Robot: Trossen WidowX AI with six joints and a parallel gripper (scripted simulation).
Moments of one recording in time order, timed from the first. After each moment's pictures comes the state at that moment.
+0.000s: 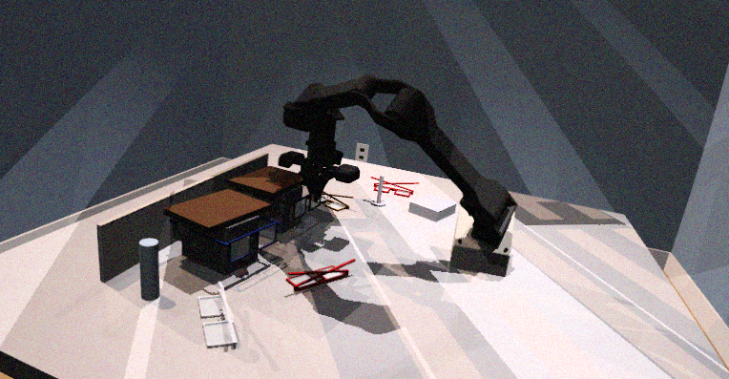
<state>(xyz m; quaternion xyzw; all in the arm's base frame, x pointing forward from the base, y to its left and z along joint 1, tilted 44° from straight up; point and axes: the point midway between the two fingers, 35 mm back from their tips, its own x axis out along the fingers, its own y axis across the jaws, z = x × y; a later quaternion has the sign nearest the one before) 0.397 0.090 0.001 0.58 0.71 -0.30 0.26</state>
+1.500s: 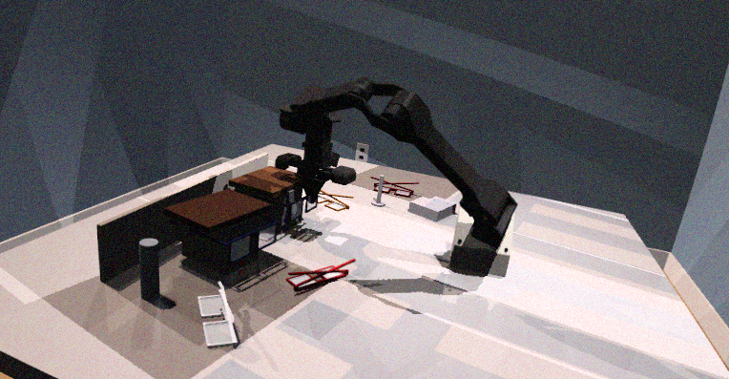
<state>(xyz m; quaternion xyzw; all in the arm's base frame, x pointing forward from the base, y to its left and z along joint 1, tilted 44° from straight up) 0.404 0.095 -0.004 0.58 0.71 -0.30 0.26</state>
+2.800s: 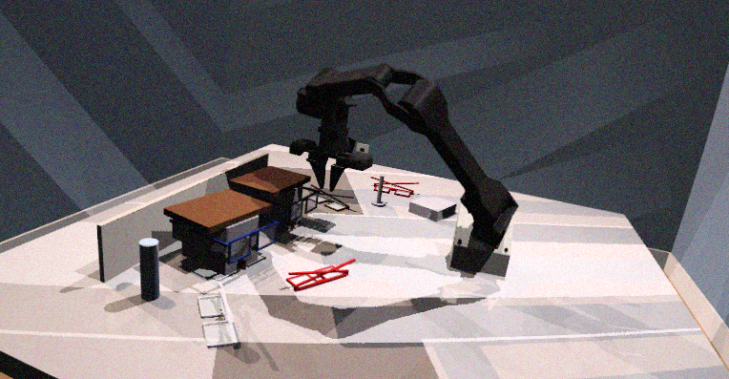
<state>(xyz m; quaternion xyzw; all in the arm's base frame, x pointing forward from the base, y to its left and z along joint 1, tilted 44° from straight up) 0.376 0.062 0.030 0.58 0.71 -0.30 0.26</state>
